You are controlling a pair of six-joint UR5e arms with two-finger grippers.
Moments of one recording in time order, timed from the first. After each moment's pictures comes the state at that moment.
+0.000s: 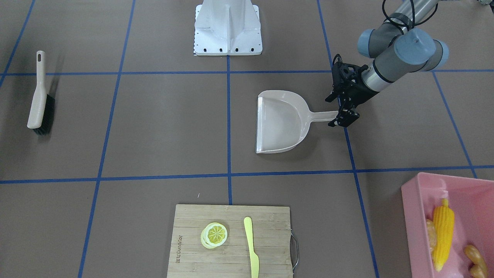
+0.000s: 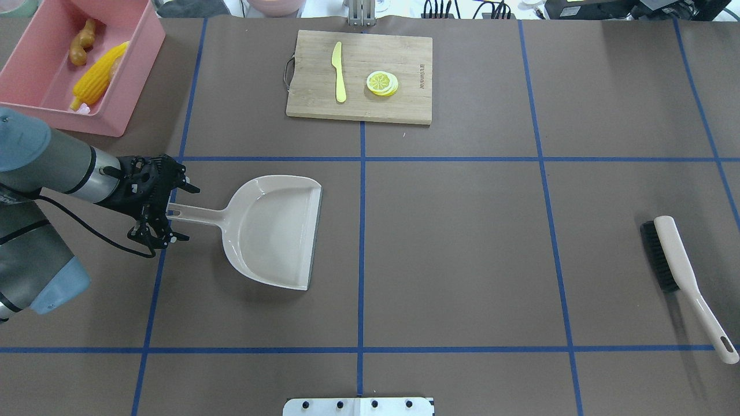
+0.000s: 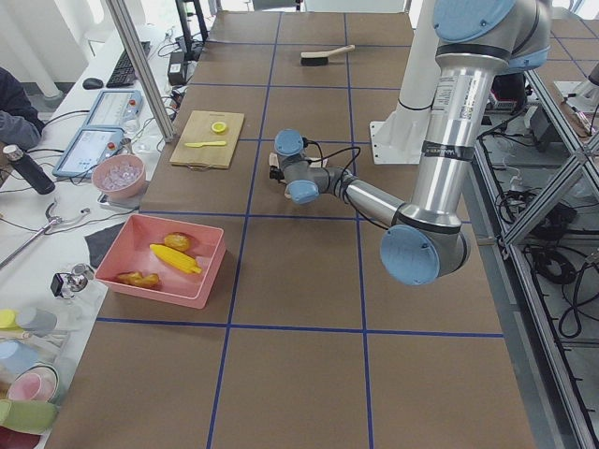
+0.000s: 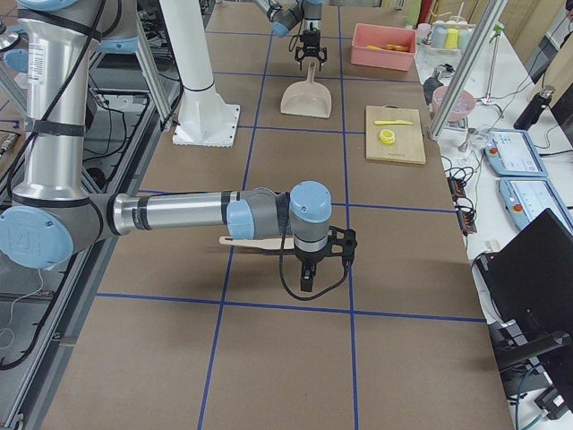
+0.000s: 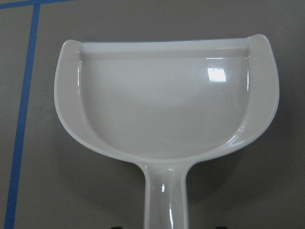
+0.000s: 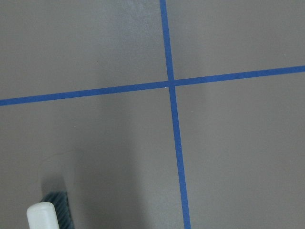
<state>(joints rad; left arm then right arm) -0.78 -1.75 -1.72 -2.30 -2.24 0.46 1.51 -1.71 1.80 -1.51 2.33 0.27</state>
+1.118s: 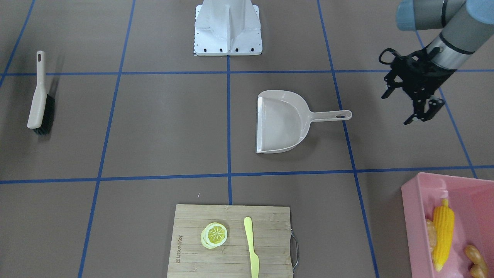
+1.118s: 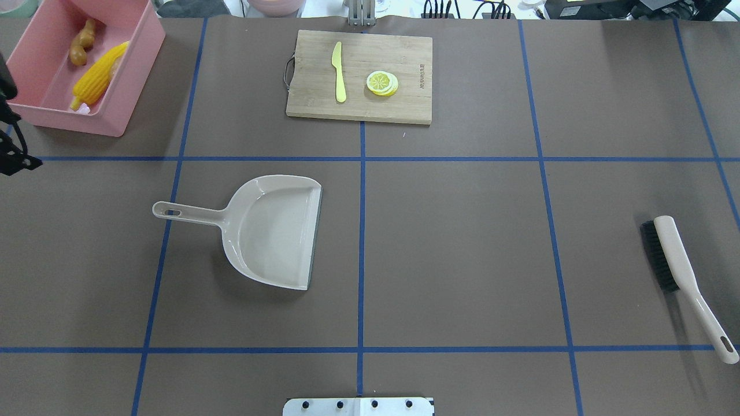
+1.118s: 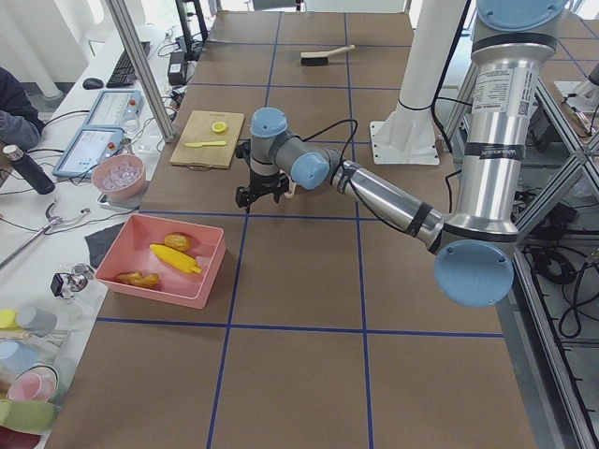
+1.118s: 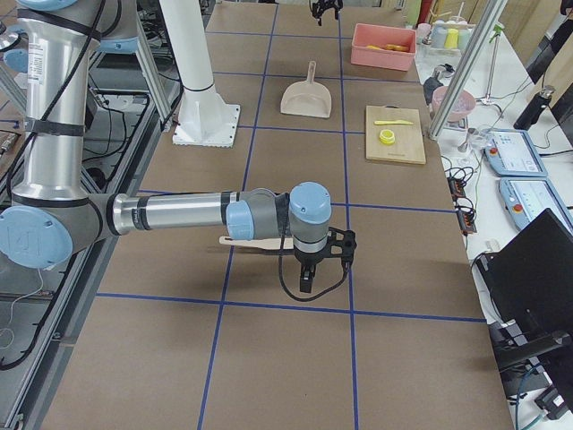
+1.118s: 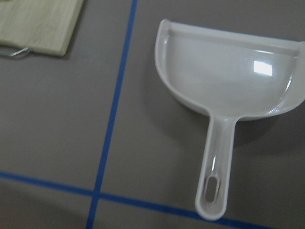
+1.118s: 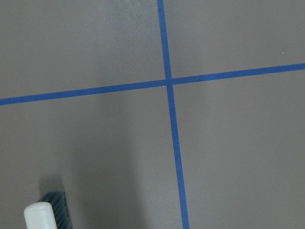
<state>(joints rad) -1.18 -1.63 -1.97 -1.64 -2.19 0.32 1.51 -1.71 1.80 -1.52 2.33 0.27</state>
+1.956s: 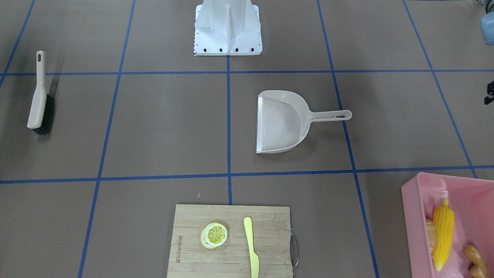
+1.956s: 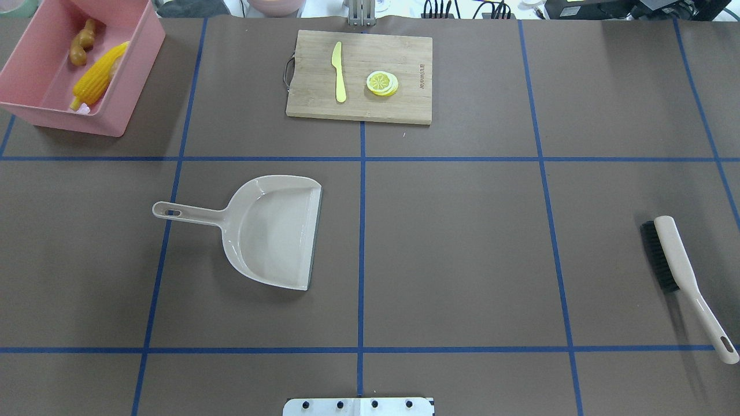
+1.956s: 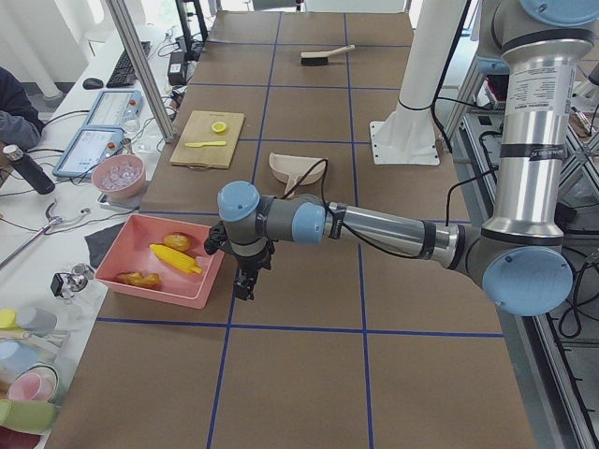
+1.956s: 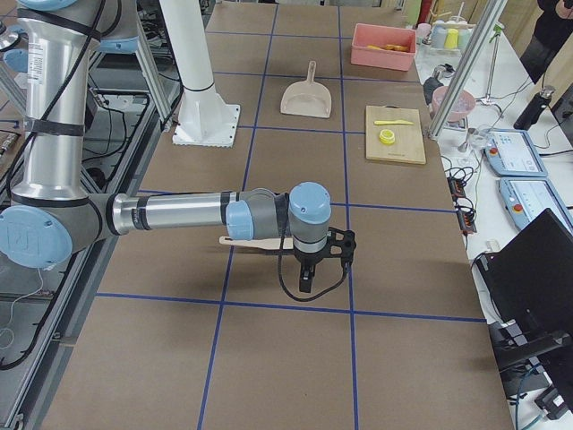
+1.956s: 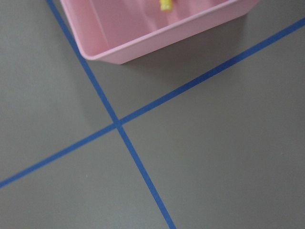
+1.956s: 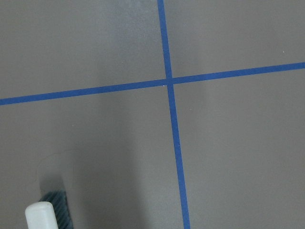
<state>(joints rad) -1.47 -1.58 -1.71 -1.50 -2.35 0.18 1.51 -1.71 1.80 -1.51 2.33 0.27</state>
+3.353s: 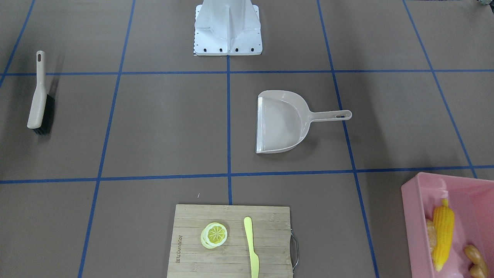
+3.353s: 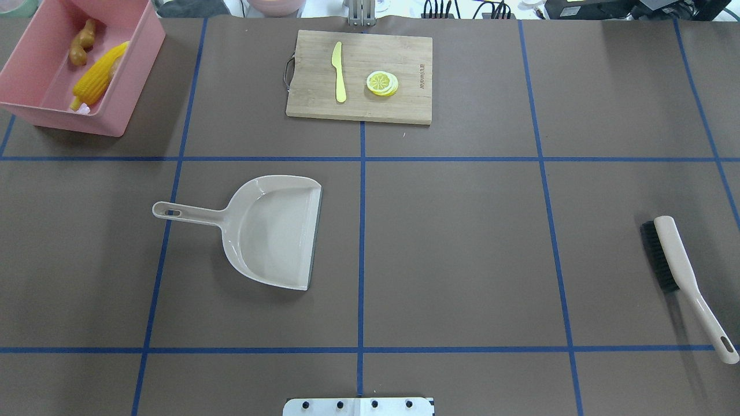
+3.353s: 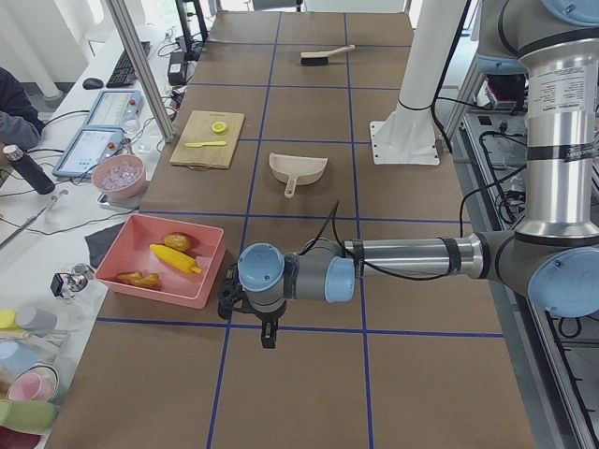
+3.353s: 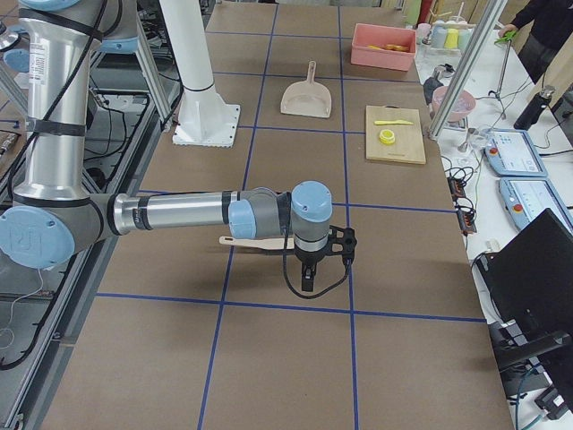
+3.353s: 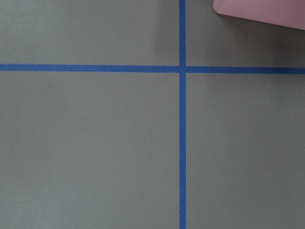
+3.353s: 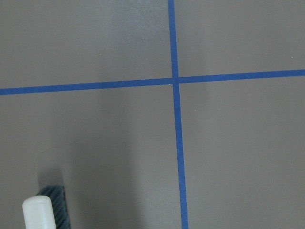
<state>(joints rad) -1.59 -1.48 -1.60 -1.66 -2.42 -0.02 1.49 -1.71 1.80 -1.52 2.33 0.23</state>
